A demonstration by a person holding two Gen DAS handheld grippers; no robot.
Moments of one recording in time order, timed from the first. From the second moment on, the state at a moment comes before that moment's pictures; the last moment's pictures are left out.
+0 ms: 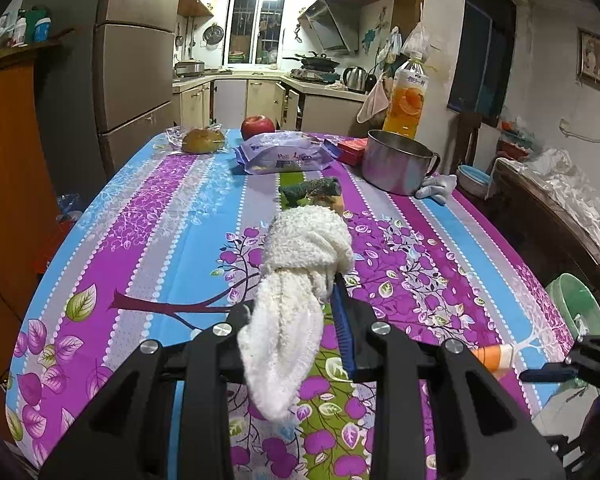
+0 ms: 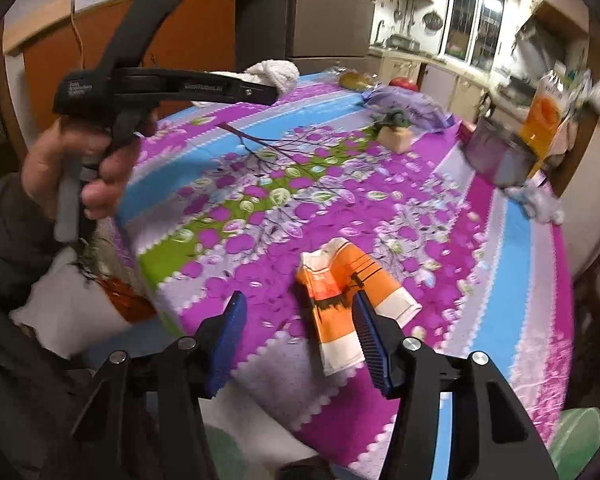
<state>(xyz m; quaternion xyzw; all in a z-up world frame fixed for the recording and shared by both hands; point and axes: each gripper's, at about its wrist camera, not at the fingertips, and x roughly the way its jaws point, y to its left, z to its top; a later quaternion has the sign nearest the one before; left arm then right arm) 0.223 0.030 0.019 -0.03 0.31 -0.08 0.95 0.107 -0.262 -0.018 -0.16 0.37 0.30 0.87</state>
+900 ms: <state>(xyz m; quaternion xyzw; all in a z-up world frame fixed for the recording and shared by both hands) 0.209 0.000 -0.004 -0.01 0.32 -0.09 0.94 0.129 -0.258 -0.054 -0.13 0.34 0.23 0.90</state>
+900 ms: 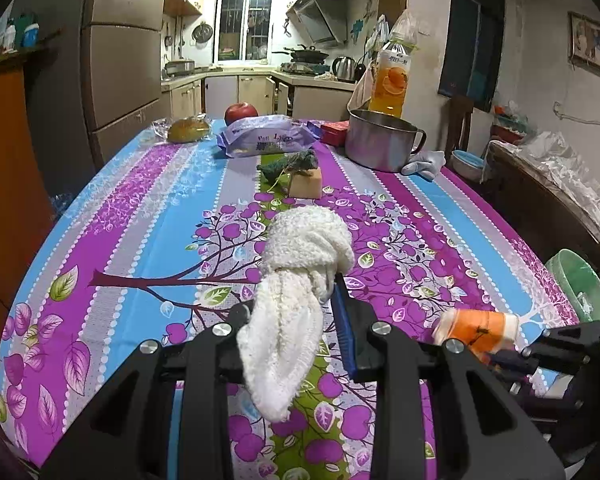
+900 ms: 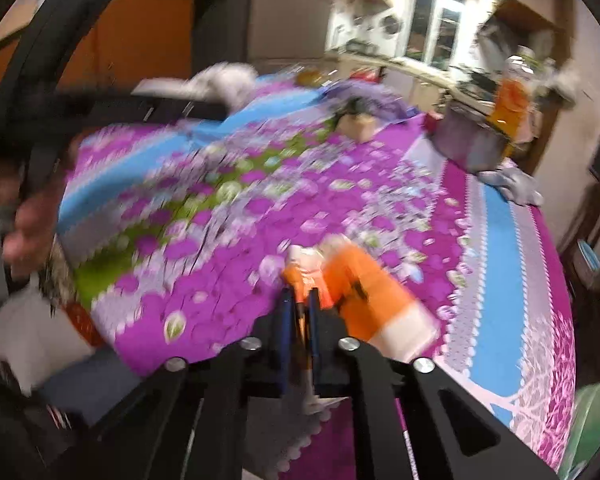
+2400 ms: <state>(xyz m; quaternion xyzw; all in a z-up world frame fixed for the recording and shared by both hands) 0.176 -0.032 0.054 0.03 0.23 -0.03 0.97 0.105 -0.291 0.064 0.02 0.15 0.08 0.98</state>
